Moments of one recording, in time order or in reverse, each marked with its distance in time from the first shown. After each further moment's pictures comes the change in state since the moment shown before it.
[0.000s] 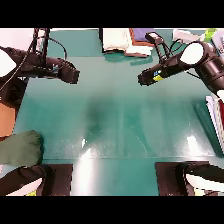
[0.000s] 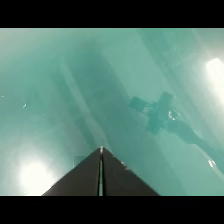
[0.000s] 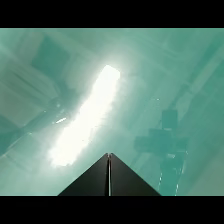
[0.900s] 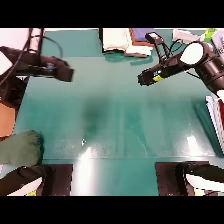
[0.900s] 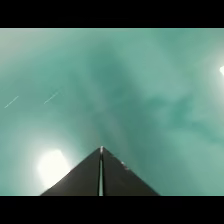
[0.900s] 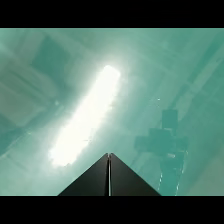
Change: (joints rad) left arm 0.077 0.031 -0.012 0.096 -0.074 -0.012; right arm 0.000 0.000 0.000 0.001 0.001 0.000
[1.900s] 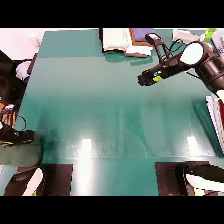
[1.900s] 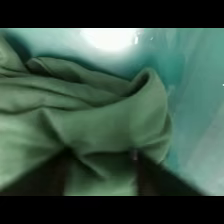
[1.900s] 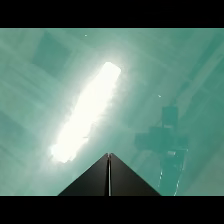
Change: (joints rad) left arm 0.691 0.356 -0.883 0.187 -0.128 0.004; right arm 0.001 -0.001 0.000 -0.001 0.011 0.000
